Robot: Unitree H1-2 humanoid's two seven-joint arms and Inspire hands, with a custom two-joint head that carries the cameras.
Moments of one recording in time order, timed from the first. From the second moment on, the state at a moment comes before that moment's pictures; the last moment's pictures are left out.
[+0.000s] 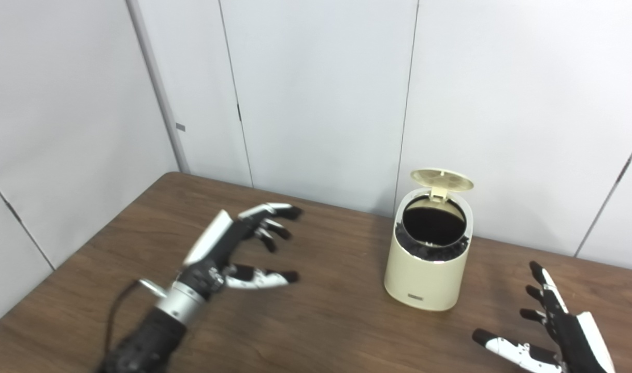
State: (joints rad) left arm -0.07 0.35 0.10 -0.51 0.30 0.19 -0.17; right arm -0.19 -0.23 0.08 -0.17 -0.28 0.23 0.10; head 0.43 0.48
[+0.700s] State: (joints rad) left arm -0.04 0.67 0.13 -0.56 0.88 0.30 -0.40; right arm -0.22 -0.23 0.09 -0.21 -0.30 0.25 0.10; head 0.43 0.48
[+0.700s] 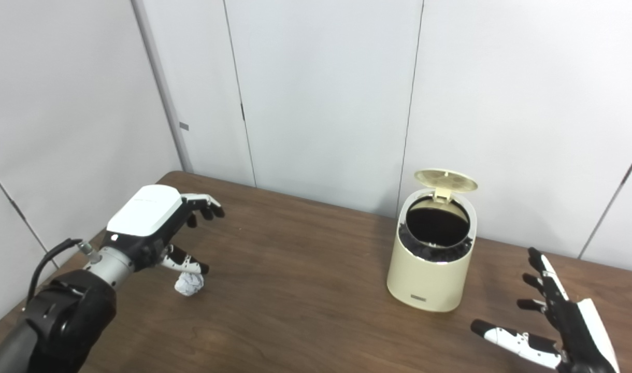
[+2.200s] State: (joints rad) left arm -0.05 0.65 0.04 -0.24 1.02 0.27 -0.41; right arm -0.21 -0.23 0.08 -0.29 -0.29 0.33 0.15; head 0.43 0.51
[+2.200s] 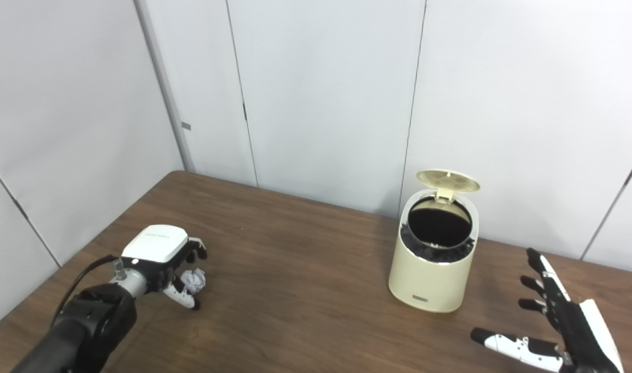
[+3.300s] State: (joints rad) left arm -0.09 0.67 0.00 -0.13 0.93 0.29 -0.35; right arm -0.21 -0.23 0.05 -0.38 -0.29 0.43 0.15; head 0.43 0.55
